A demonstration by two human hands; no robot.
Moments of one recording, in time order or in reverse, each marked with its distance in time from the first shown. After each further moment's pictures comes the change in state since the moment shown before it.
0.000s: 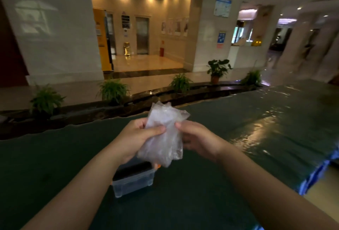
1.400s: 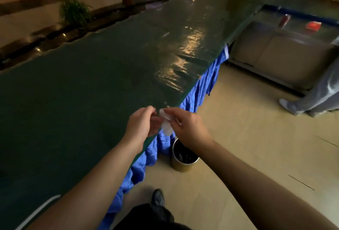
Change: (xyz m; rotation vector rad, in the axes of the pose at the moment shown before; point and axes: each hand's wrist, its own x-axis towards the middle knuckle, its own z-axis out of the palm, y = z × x) left_hand 0.127 -0.171 0.552 -0.077 -0.019 -0.452; right_hand -0.323 0.166 -0.373 -0.884 0.857 0.027
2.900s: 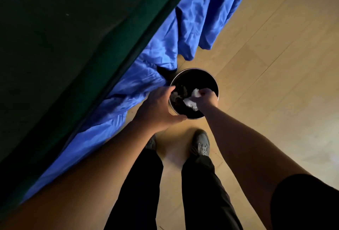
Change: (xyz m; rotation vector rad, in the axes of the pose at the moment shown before) left_hand 0.327 -0.394 0.104 1.108 -0.331 0.058; right_hand -0.033 0.582 0.320 0.077 -0.445 1.266
